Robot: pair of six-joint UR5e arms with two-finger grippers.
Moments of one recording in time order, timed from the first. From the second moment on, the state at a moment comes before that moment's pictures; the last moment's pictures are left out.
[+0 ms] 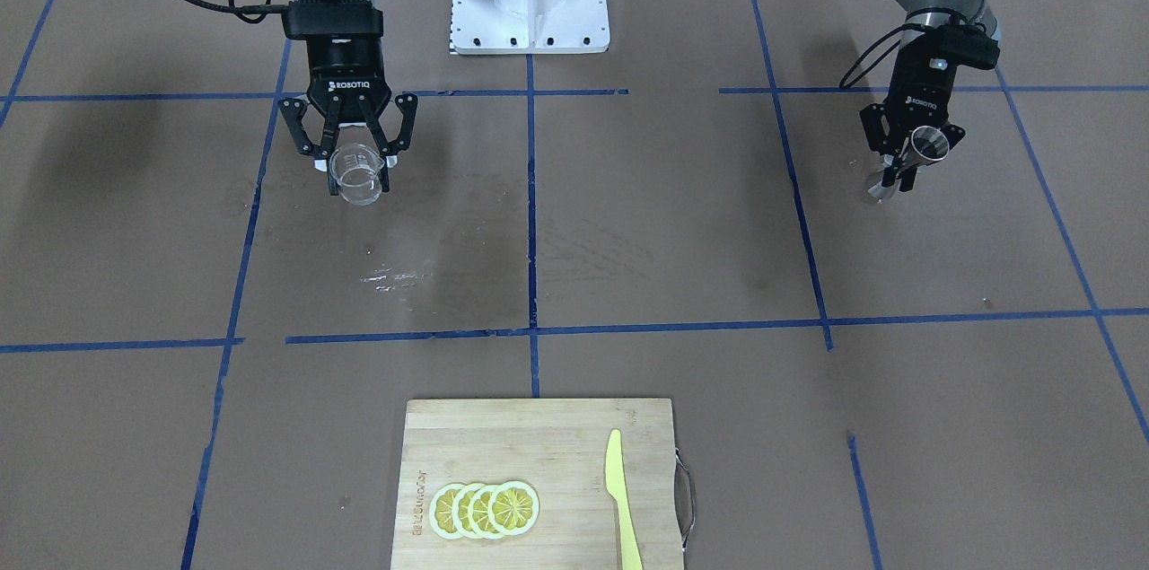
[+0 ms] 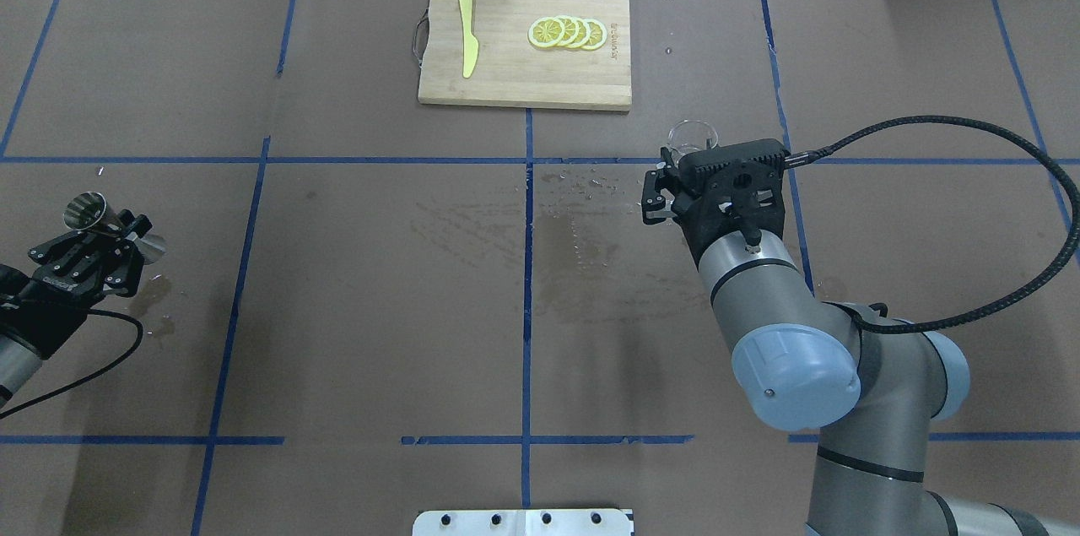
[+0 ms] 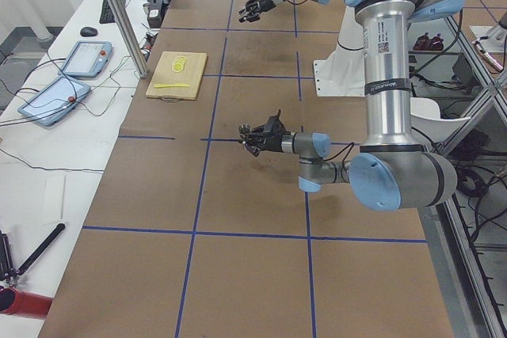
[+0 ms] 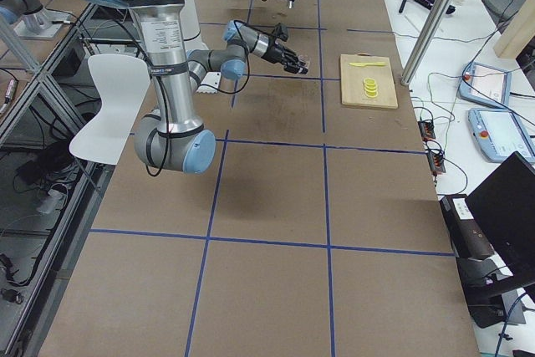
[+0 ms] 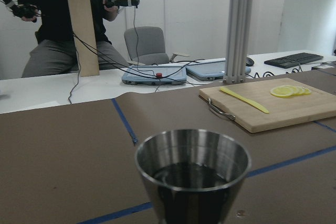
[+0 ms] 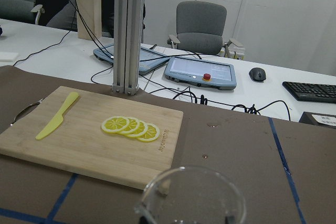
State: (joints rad) left arm -0.31 -1.39 -1.53 -3.33 -0.73 -0.82; right arm 0.32 -1.29 2.00 -1.20 0.78 1.02
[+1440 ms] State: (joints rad) left arm -0.26 -1.49 -1.44 -3.24 -0.69 -0.86; right arm 0.31 -1.29 1.98 -1.20 0.79 1.03
